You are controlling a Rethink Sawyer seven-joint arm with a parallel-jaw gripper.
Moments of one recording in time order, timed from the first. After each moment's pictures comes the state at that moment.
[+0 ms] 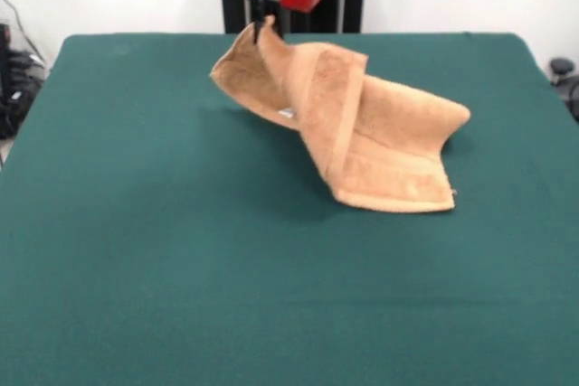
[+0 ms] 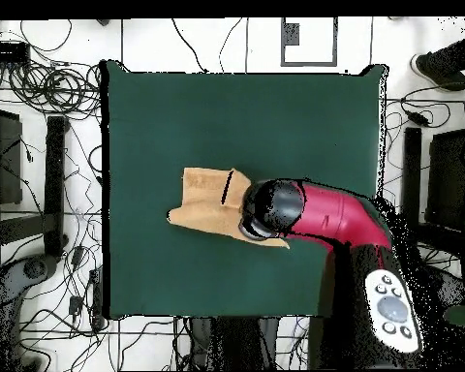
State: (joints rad) arm -0.30 -0.69 0.02 1.63 -0.14 0.79 1.97
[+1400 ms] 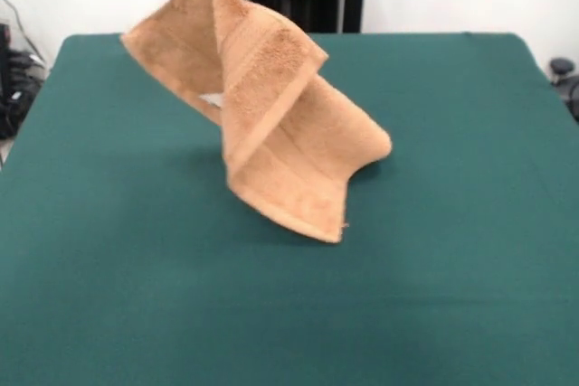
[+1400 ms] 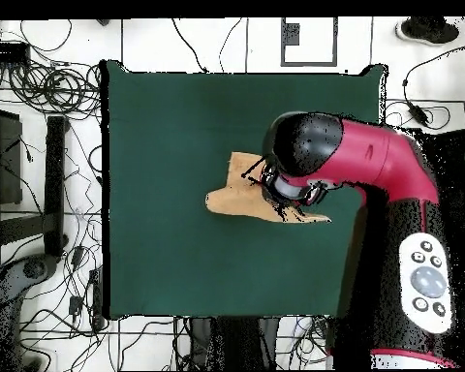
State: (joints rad) arm -0.30 -0.65 0.03 1.27 -0.17 1.33 1.97
